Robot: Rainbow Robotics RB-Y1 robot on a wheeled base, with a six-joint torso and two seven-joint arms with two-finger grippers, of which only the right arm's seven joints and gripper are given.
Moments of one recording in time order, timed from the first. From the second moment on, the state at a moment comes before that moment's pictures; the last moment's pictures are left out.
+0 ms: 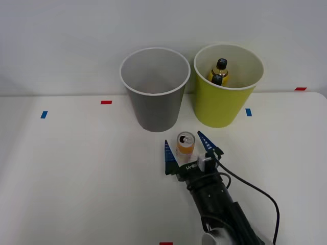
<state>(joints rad) 0.04 -0.17 0.54 -1.43 -0.46 -0.48 1.87</state>
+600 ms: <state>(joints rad) 0.01 -0.17 0.54 -1.43 -0.48 -0.47 1.86</state>
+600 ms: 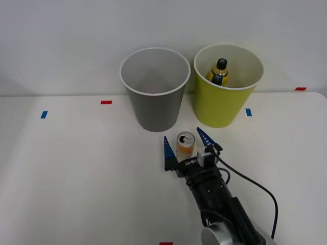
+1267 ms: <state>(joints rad) 0.00 -0.23 0.57 -1.43 -0.49 -0.47 1.86</state>
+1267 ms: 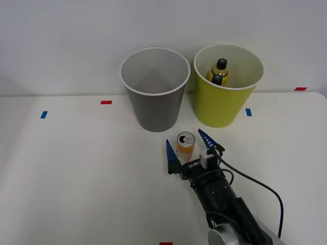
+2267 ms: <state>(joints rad) -0.01 -0.25 0.58 -1.43 -0.49 -0.47 1.86</state>
